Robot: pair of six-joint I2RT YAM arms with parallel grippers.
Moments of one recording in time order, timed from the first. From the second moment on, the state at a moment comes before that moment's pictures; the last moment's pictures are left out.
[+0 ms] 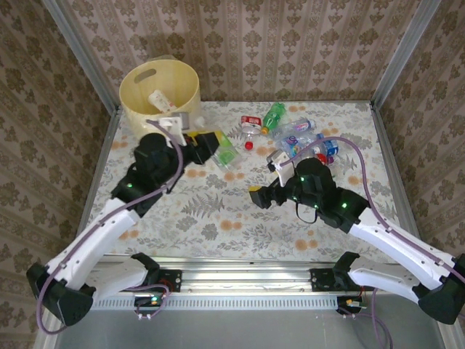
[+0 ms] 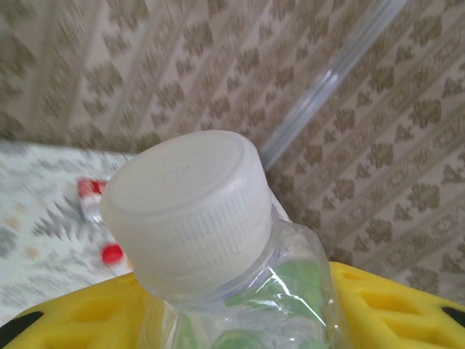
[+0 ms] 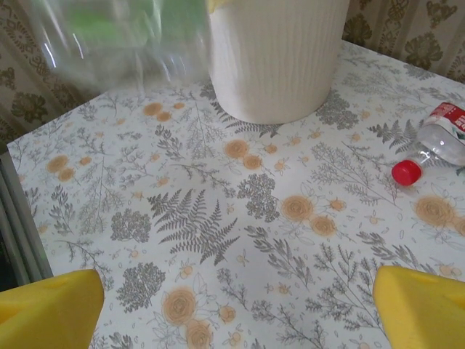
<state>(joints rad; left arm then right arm) -0.62 1.00 1.07 -0.16 0.12 -0.53 0.74 0.95 0.87 -0.34 -0.08 0.07</state>
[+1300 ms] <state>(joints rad) -0.37 0.88 1.20 0.18 0.02 0.15 0.74 0.81 0.81 -0.38 -0.12 0.07</state>
